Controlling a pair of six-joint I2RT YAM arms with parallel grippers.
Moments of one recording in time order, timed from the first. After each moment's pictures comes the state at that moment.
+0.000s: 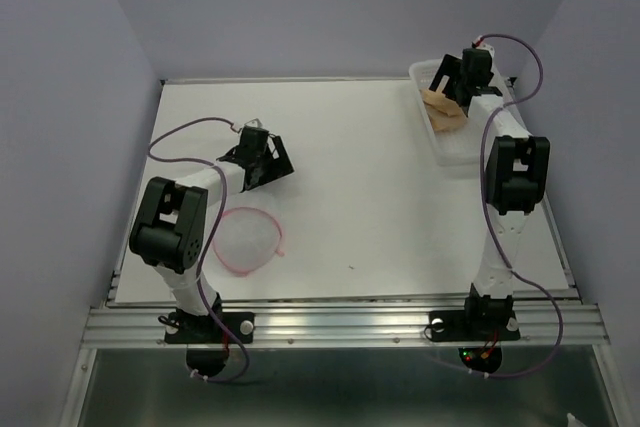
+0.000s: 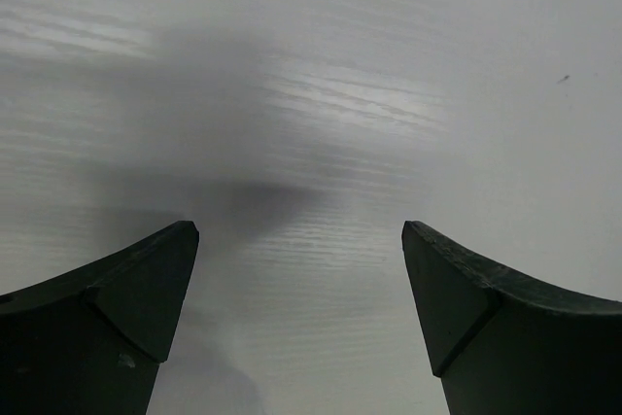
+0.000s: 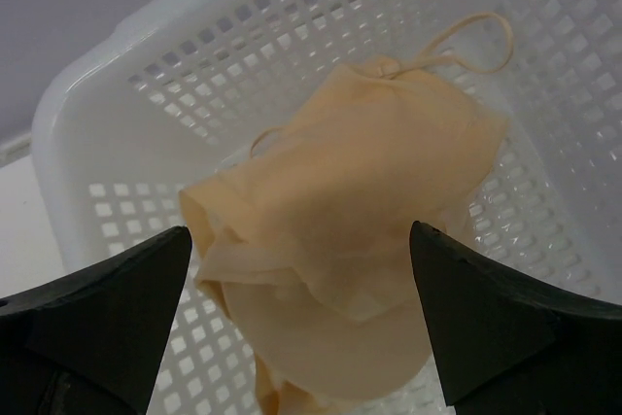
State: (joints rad) left arm -0.33 1.73 0.97 -0.08 -0.04 -0.62; right arm -0.03 2.19 1.86 -0.18 0.14 0.33
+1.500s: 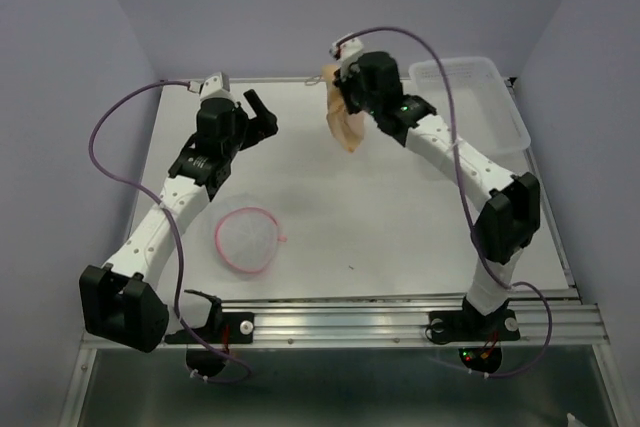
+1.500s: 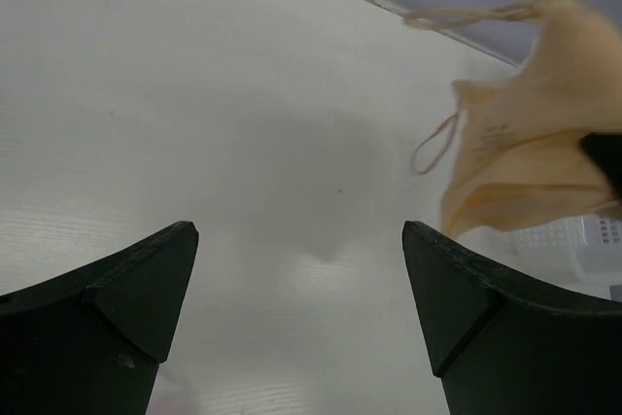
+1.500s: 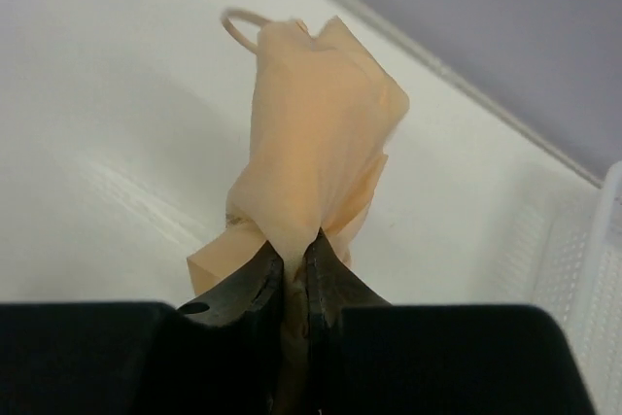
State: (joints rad) left arm -0.31 1.25 1.10 -0.22 -0.13 -0.58; right arm 0.55 1.82 1.80 -0.28 0.11 -0.13
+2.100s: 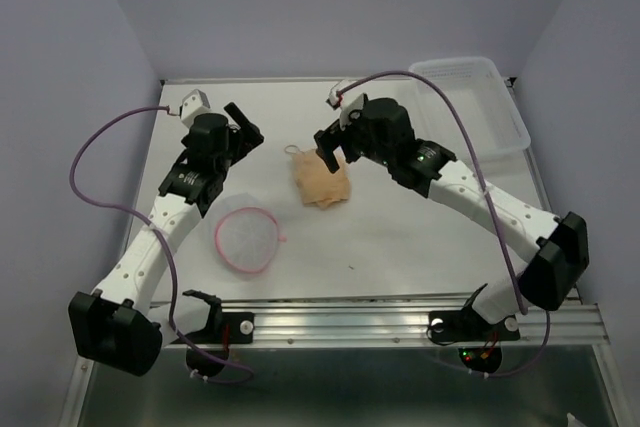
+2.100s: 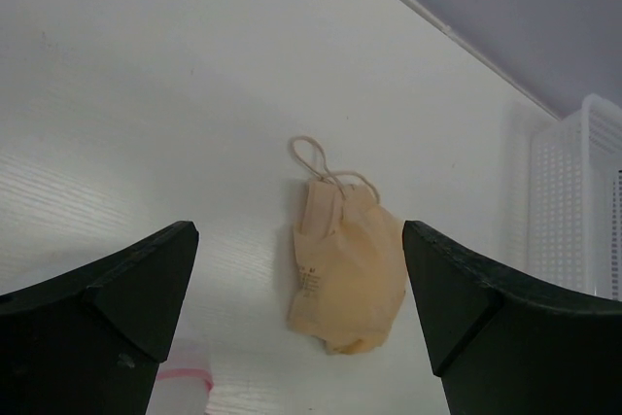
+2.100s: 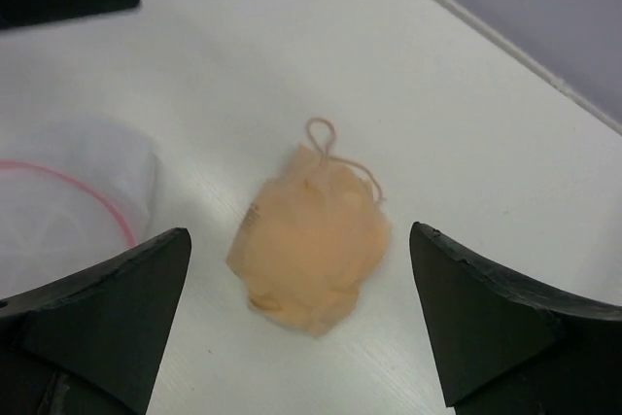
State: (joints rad) left arm -0.31 1.12 1.02 -0.34 -0.30 -0.73; right arm 0.77 1.53 1.38 -0.26 0.01 -0.10
